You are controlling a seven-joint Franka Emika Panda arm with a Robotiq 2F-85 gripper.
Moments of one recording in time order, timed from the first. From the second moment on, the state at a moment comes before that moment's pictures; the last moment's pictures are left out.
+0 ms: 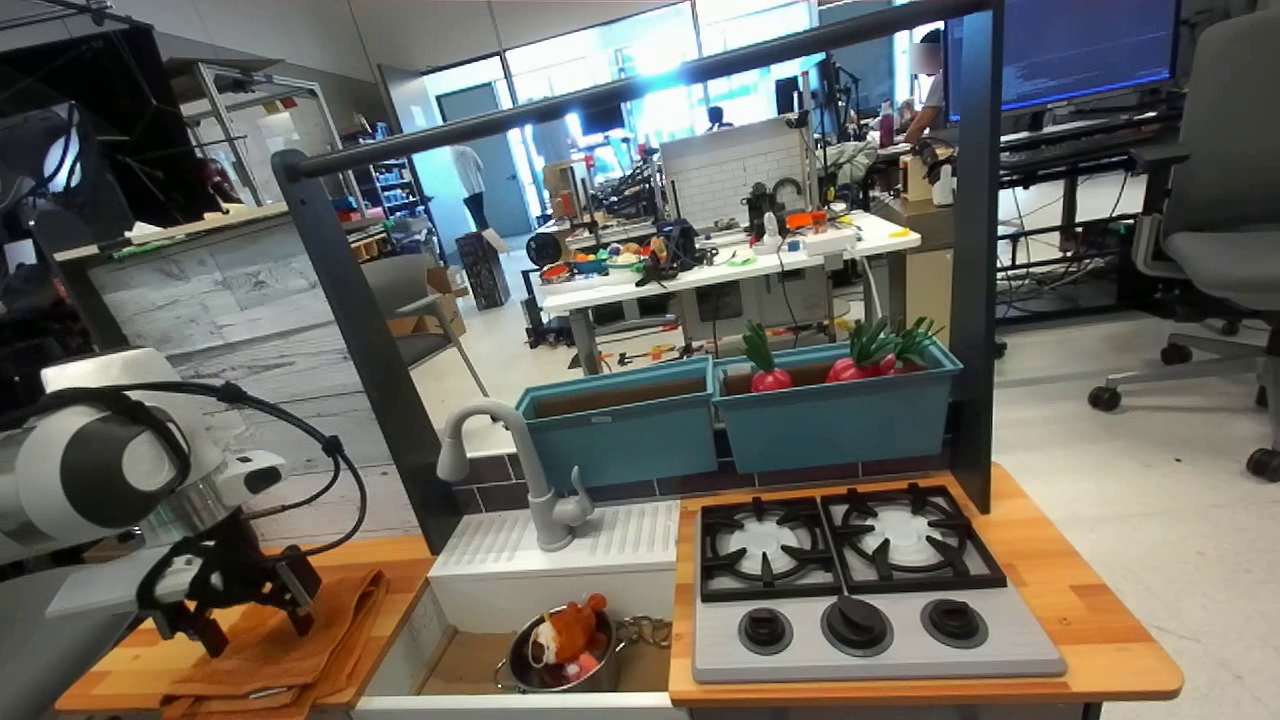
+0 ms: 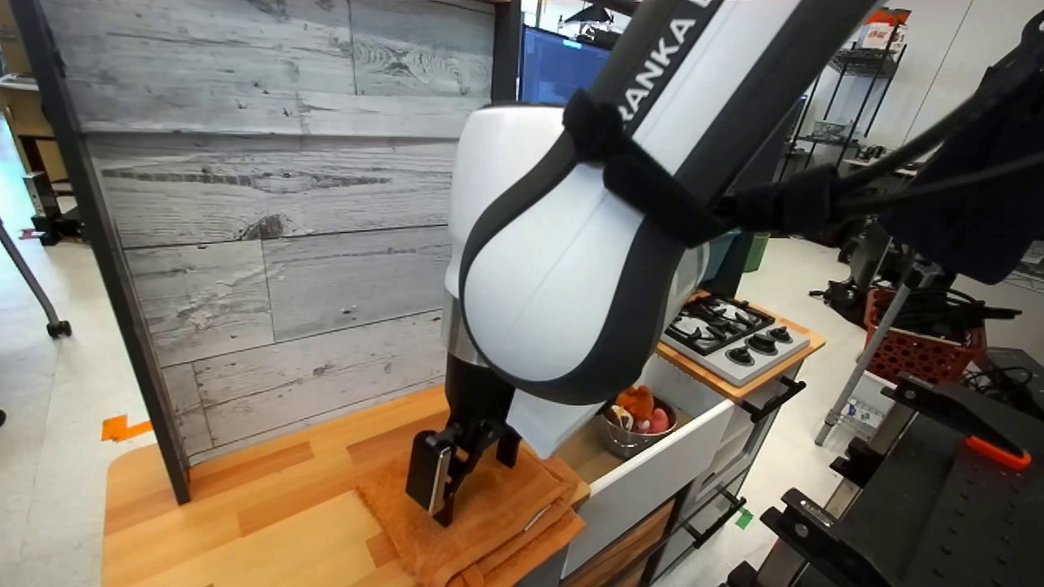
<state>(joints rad) 0.31 1.00 0.07 -1.78 -0.09 2.78 0.09</state>
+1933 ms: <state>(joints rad) 0.42 1.33 -0.04 -1.26 -0.06 2.65 0.32</state>
